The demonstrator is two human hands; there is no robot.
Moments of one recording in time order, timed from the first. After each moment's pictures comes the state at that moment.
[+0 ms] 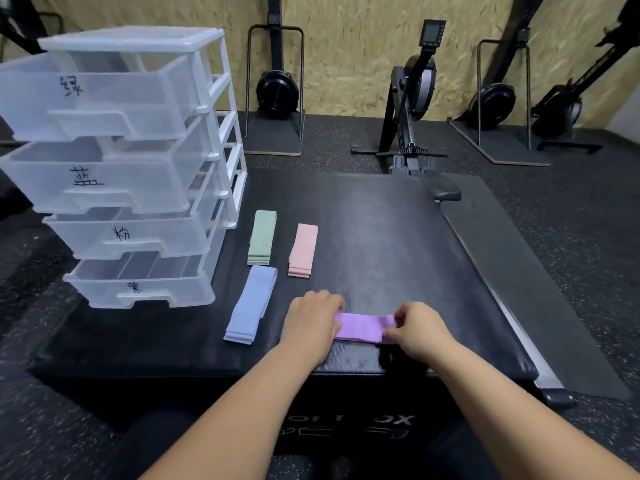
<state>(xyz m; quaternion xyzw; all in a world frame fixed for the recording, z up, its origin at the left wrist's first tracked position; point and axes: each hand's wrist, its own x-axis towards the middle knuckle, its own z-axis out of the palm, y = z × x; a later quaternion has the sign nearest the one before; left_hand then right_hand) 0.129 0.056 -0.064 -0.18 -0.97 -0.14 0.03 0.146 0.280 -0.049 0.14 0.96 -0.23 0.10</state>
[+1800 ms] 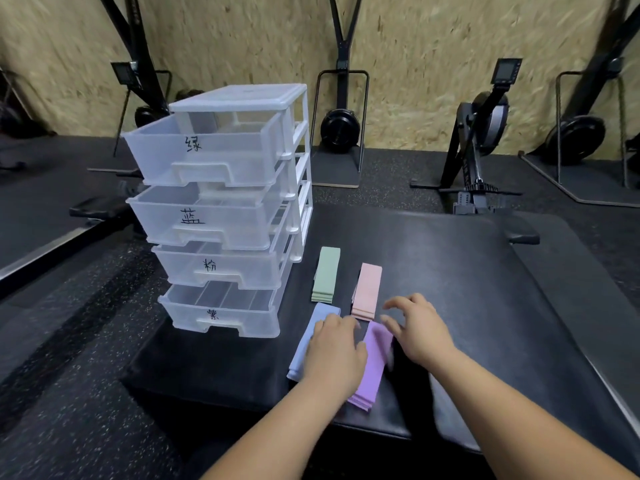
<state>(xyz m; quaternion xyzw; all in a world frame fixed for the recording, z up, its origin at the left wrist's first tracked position) 0.128 -0.002 -0.023 0.01 -0.96 -0.26 0.02 0.047 0.186 -0.048 -0.08 0.96 -0.25 -0.04</state>
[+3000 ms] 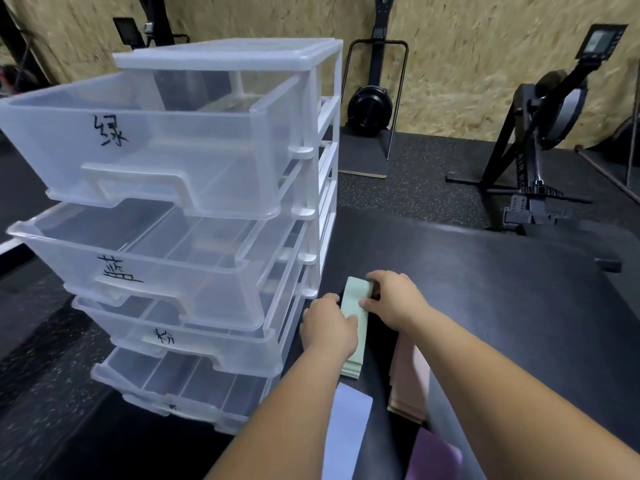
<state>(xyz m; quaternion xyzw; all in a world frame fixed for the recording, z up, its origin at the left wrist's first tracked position) -0.113 -0.070 -0.076 0.22 -0.90 -0.38 0.00 -0.195 0.067 -0.056 -0.12 0.97 -0.22 0.08</state>
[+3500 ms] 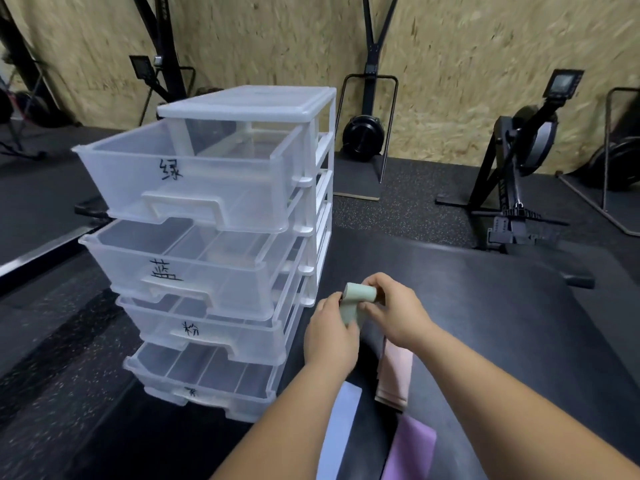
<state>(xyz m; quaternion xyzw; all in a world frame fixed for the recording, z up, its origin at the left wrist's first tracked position) -0.054 -0.051 -0.018 0.15 -0.90 -0.40 0.09 -0.122 0.089 0.003 -0.17 0.91 -0.37 -0.01</state>
